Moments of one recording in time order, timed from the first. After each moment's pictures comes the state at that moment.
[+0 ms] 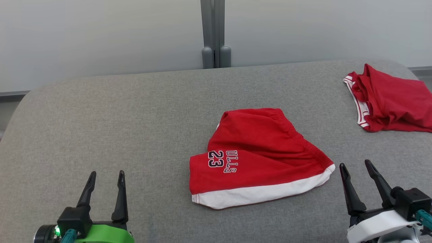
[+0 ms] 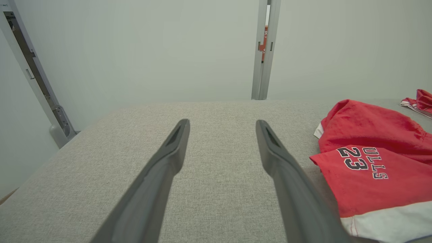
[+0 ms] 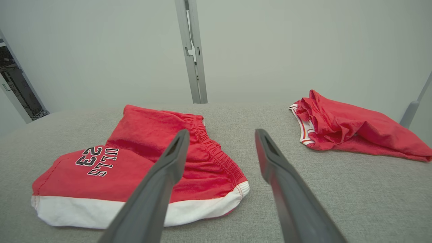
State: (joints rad) left arm 0.02 0.06 0.01 0.20 -0.12 -0.11 -0.26; right arm 0.08 -0.20 0.04 0.11 0.26 0.13 -0.25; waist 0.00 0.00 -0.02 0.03
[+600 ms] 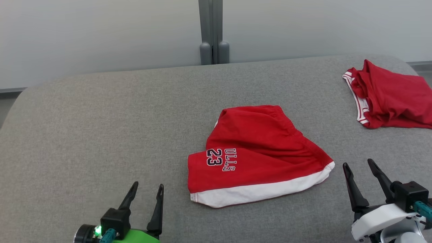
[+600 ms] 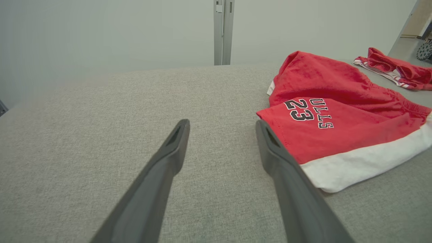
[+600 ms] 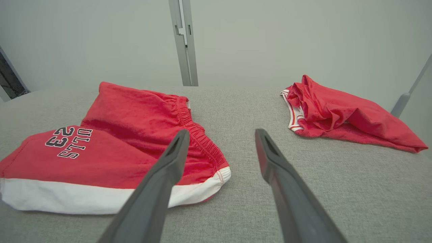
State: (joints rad) left arm 0.00 0.05 -0.16 0.32 -0.12 -0.12 -0.26; right arm 0.02 -0.25 0.05 0.22 0.26 0.13 -0.25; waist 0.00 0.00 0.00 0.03
